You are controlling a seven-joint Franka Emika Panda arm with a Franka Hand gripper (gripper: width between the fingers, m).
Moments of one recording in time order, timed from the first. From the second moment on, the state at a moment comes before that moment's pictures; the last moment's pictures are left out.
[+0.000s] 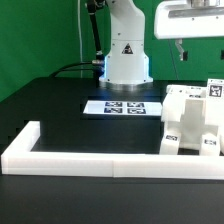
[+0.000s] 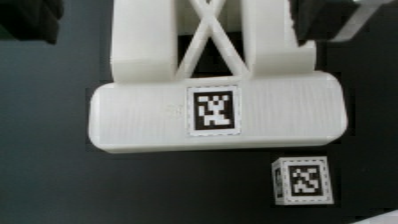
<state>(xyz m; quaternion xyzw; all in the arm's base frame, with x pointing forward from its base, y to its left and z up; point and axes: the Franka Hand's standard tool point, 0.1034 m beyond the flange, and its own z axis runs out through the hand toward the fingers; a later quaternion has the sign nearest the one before) 0.437 0.134 0.148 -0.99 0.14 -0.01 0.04</state>
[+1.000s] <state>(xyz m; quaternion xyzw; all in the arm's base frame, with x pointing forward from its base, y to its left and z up) 0.369 0.088 0.083 -1.00 0.06 0.01 0.03</state>
